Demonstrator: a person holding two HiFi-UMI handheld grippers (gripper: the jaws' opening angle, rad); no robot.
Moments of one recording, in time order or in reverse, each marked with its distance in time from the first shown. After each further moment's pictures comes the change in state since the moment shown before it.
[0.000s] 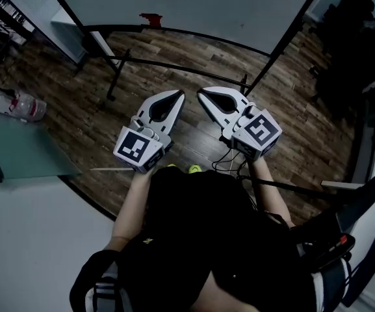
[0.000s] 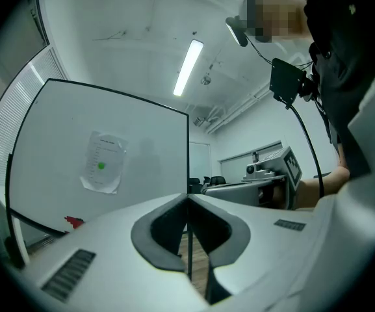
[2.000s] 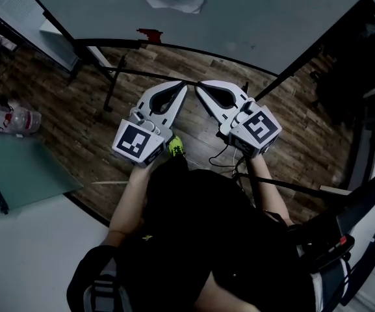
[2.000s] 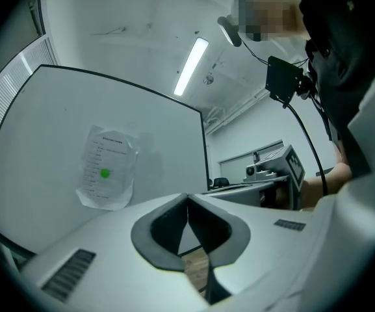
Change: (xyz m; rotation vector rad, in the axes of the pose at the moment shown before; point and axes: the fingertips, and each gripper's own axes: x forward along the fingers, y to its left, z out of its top) left arm 0.079 0.121 0.023 0.037 -0.028 -0.052; right arm 0.103 -0.103 0.021 0.032 -0.010 -0.072
